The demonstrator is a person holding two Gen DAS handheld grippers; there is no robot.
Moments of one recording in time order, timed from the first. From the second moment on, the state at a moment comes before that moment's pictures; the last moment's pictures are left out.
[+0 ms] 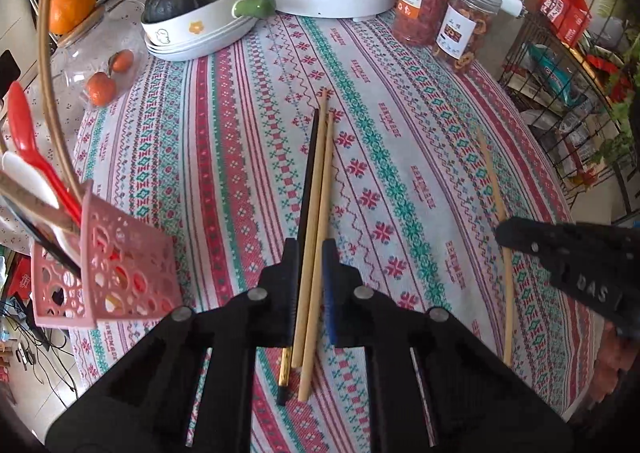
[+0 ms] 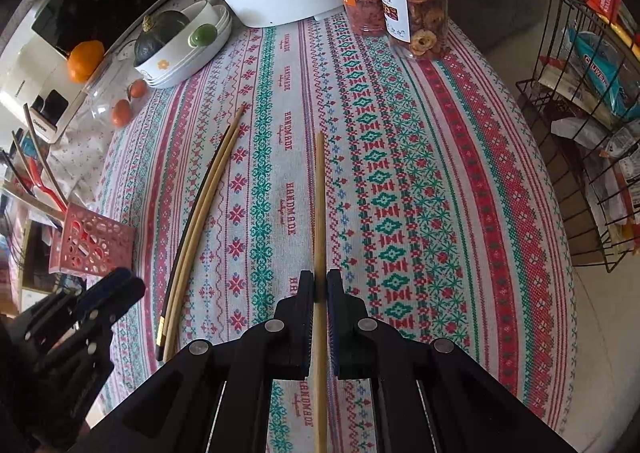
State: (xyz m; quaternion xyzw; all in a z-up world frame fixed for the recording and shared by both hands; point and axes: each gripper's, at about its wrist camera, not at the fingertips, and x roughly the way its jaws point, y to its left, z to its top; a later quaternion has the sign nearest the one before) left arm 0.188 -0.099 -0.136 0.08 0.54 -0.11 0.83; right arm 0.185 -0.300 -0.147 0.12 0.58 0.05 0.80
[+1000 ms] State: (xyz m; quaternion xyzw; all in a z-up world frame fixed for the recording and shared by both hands) left arm 0.242 -0.118 -0.175 0.05 0.59 -0.09 0.80; right arm 0.176 -0.334 -0.154 0.16 0.58 0.05 0.79
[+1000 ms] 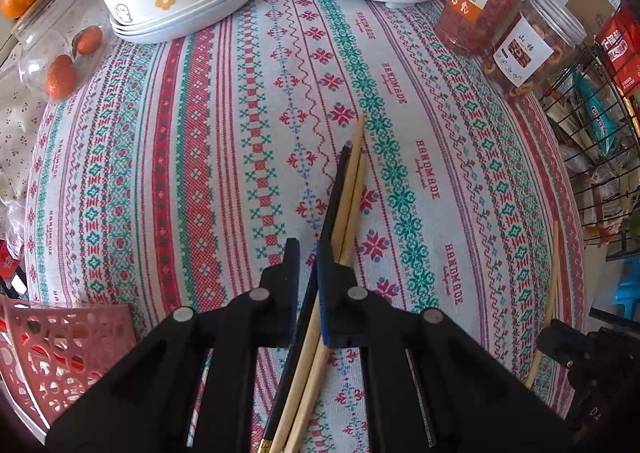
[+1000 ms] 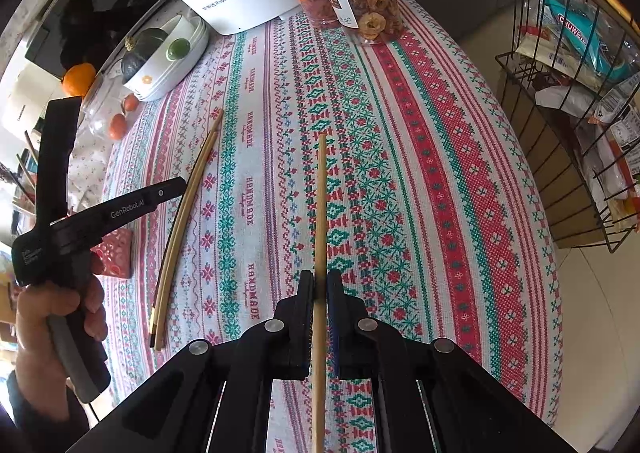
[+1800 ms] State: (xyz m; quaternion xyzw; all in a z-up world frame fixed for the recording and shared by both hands) left arm 0.156 -0.109 -0.076 0.08 0.46 -0.14 0.87; right arm 0.151 -0.317 -0.109 0.15 0.53 0.06 0.84
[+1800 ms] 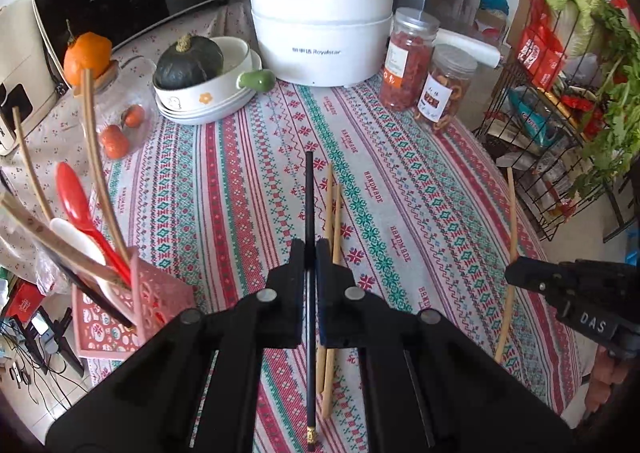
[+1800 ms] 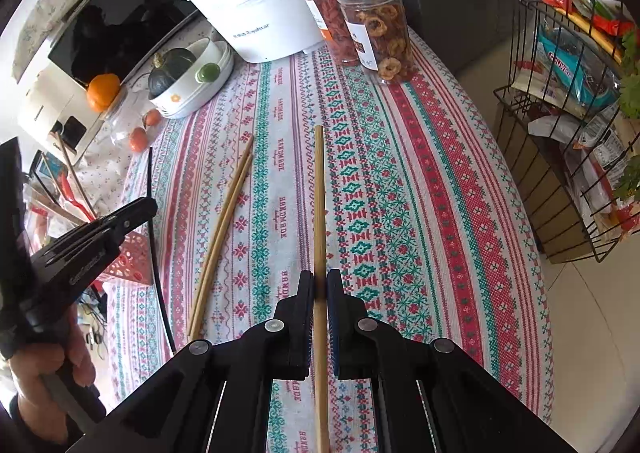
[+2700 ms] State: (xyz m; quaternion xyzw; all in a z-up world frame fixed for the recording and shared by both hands) left arm 0.068 0.063 0.057 -0.05 0.21 -0.07 0.97; right arm 0.113 -0.221 -0.007 0.08 0.38 0.10 0.92
